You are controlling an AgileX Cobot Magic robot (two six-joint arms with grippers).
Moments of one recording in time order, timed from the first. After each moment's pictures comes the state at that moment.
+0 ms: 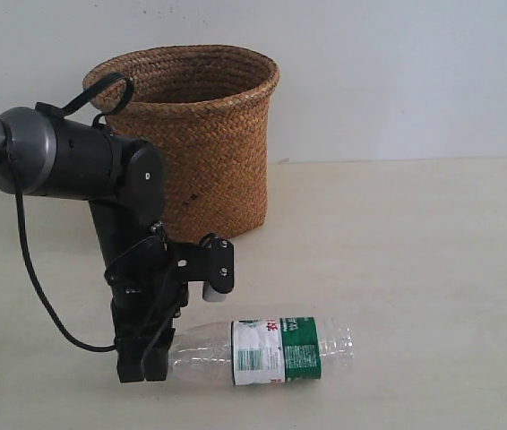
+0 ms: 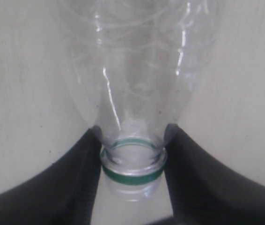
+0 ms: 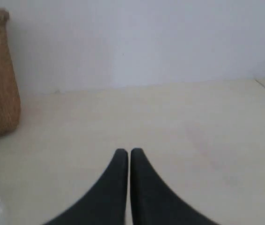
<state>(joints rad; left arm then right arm) -0.56 2.05 -1.33 -0.10 1.01 1.03 0.02 0.01 0.00 0.10 0.18 -0.01</state>
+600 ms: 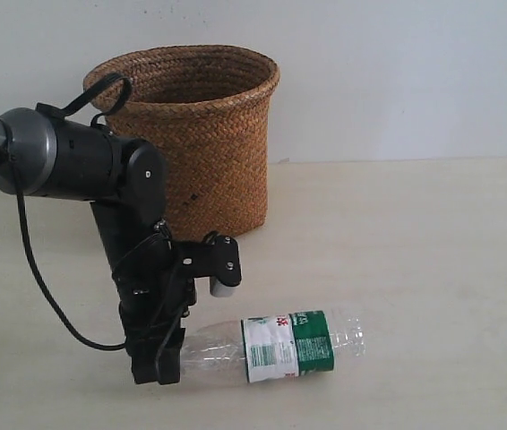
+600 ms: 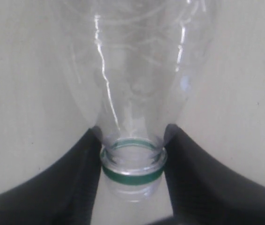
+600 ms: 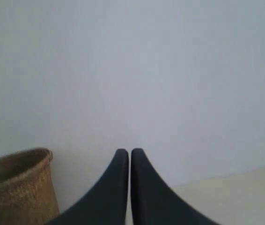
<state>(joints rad) -0.56 2.05 -1.33 -0.18 1.00 1.01 0.02 0.20 -0.36 0.11 0.07 0.16</state>
